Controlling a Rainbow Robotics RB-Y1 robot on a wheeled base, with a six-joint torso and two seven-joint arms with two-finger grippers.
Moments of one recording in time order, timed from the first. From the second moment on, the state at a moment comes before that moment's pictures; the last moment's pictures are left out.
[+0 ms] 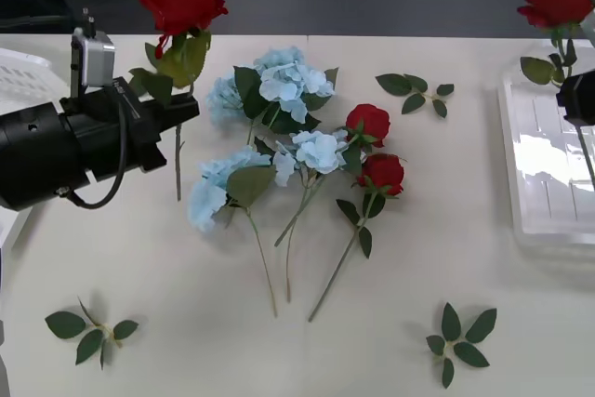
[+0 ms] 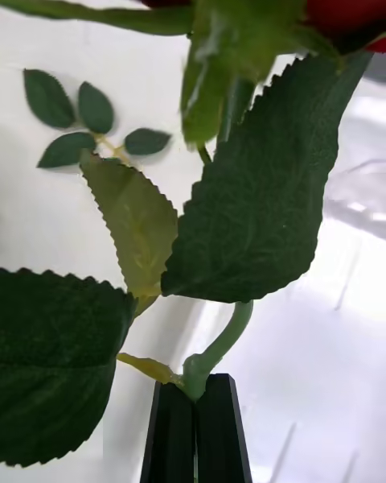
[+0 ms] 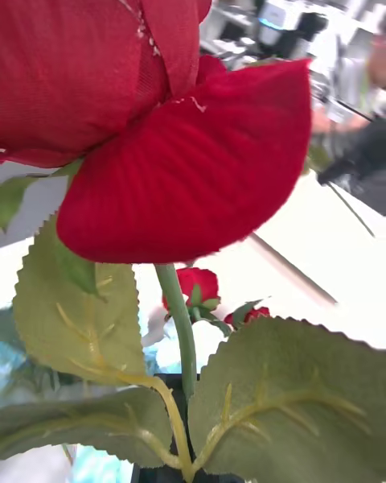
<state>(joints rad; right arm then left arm) -0.37 -0.79 -0.21 -1.75 -0.84 1.39 1.80 -0.15 0.19 0.35 -2.06 1.41 1.33 -2.37</state>
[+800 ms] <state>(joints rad) -0.32 -0.77 -0.25 -1.67 -0.59 1.27 1.87 -0.29 0.17 0.36 -1.90 1.87 1.65 -2.55</state>
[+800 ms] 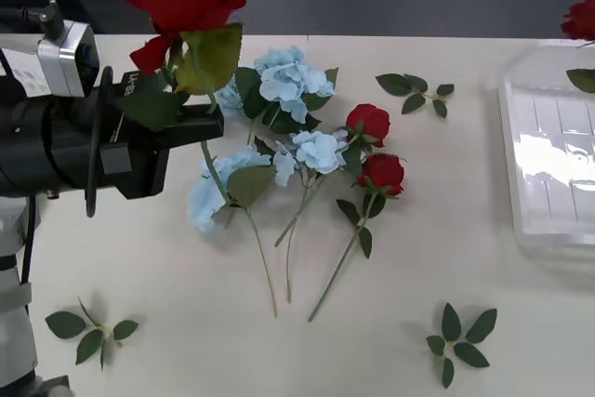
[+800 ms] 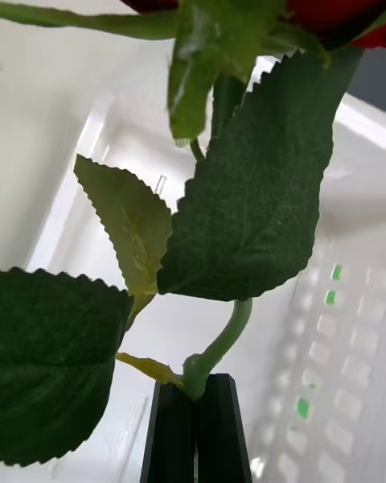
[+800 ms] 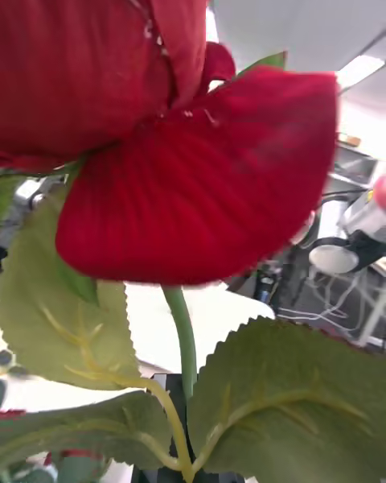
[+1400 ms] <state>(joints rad) -0.23 -0.72 -0.35 -1.67 -0.50 1.25 1.65 -0.46 0.17 0.24 -1.71 1.85 1.74 -2.70</state>
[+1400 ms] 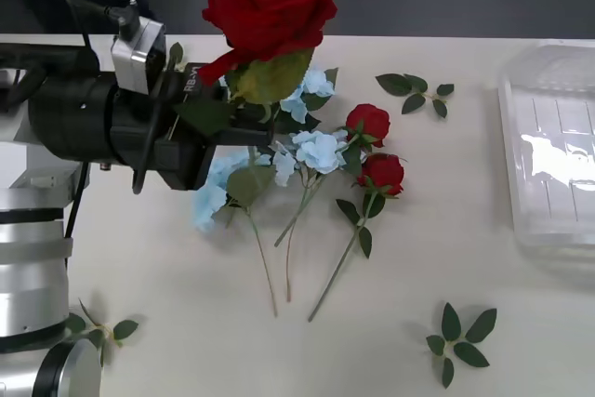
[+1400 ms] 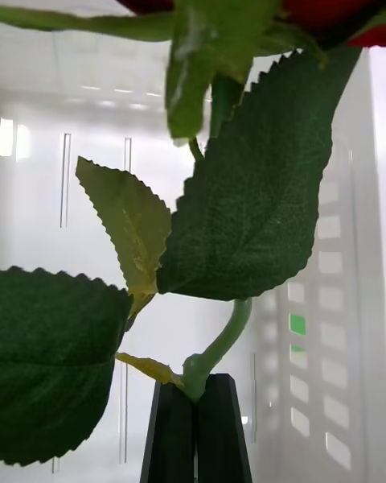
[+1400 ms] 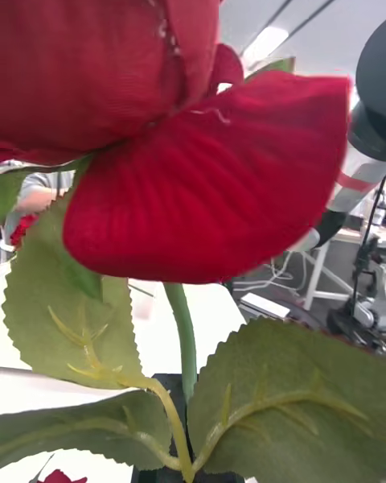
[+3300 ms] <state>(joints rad) -0.17 -1.03 0.38 -2.09 -1.58 0.40 2.03 -0.65 0.04 0.19 -1.54 1.75 1.73 -2.70</state>
